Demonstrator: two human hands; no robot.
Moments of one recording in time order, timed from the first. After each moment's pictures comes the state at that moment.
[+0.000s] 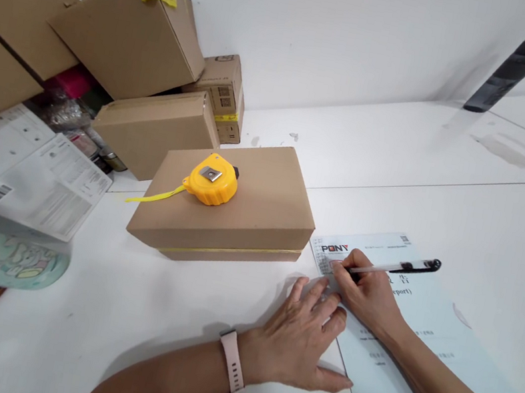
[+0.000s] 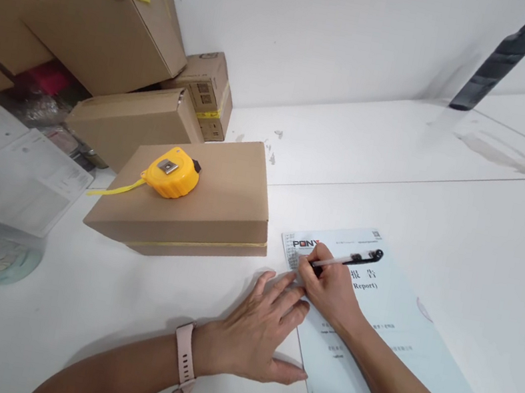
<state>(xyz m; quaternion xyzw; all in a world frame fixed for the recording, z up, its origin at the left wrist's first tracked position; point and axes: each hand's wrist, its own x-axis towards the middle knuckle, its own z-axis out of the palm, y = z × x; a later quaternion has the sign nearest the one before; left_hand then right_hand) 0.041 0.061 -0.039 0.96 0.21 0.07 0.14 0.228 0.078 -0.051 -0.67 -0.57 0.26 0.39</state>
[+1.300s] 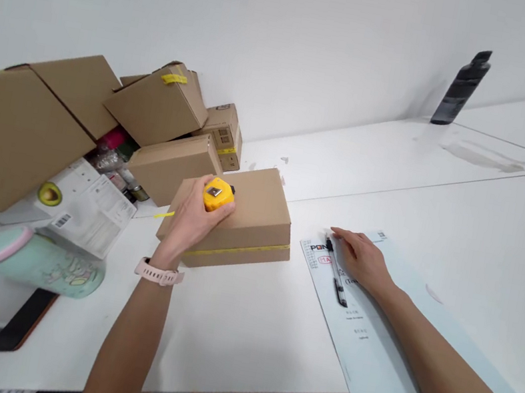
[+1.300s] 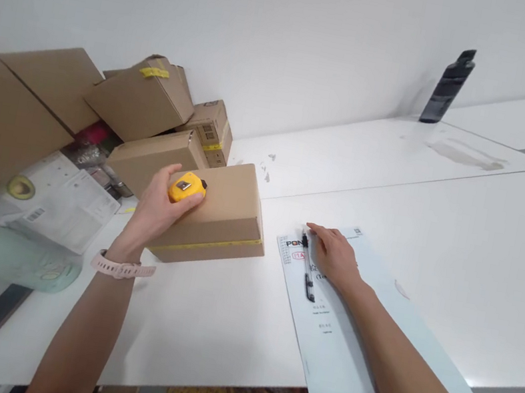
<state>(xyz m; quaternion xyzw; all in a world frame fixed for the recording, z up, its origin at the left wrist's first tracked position) -0.060 0.161 0.106 0.74 0.58 0.33 0.04 0.278 0.109 -0.070 -0.67 -0.66 0.08 0.34</state>
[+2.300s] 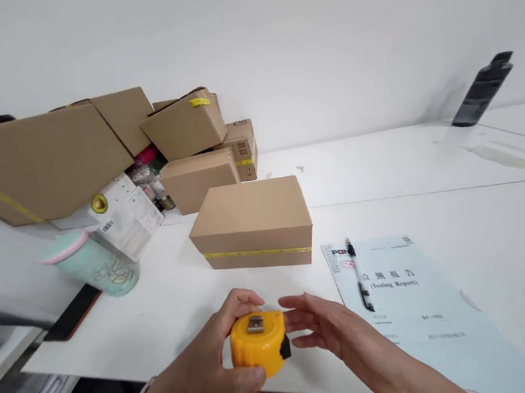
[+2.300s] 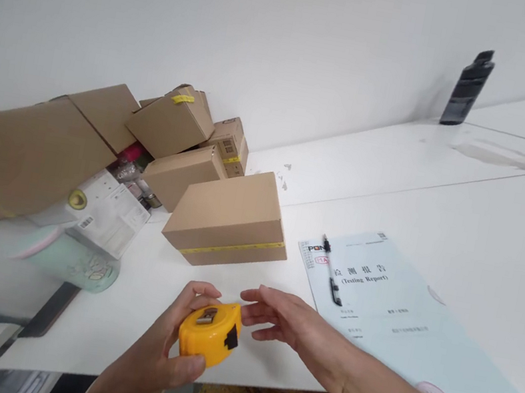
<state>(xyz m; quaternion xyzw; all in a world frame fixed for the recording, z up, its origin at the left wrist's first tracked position) -0.090 -0.012 0.069 0.62 0.44 0.24 0.60 0.156 -0.001 0.034 -0.35 -0.35 0.79 0.36</state>
